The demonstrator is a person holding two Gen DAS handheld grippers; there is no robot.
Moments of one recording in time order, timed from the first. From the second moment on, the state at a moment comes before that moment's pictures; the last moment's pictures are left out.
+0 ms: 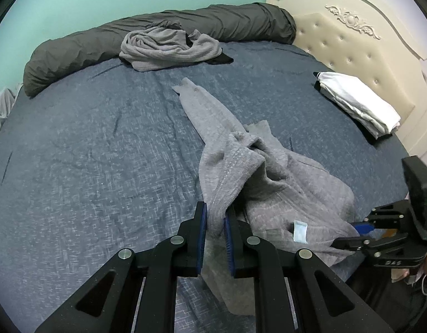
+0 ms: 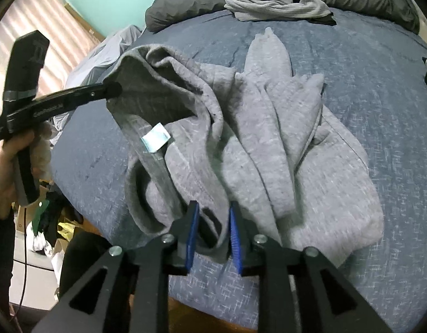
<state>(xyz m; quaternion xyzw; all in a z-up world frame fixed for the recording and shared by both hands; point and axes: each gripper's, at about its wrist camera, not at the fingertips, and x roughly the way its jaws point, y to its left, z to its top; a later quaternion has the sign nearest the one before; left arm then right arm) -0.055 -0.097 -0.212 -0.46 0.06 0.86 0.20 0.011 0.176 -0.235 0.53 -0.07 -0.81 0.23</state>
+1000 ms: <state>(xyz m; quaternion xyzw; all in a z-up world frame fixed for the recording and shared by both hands) -0.032 -0.090 0.005 -0.31 0.07 0.93 0.18 -0.005 0.232 -0.002 0.31 0.06 -0.94 0.12</state>
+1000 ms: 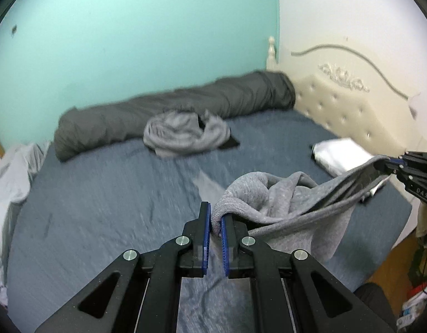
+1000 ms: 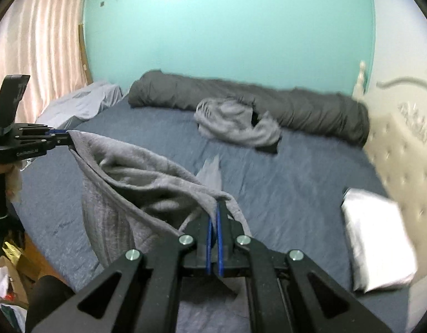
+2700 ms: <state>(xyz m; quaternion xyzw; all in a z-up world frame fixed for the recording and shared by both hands) -0.045 0.050 -0.281 -0.51 0.13 0.80 0.27 -0.024 0.337 -0.198 0.49 -0.05 -0.87 0.09</state>
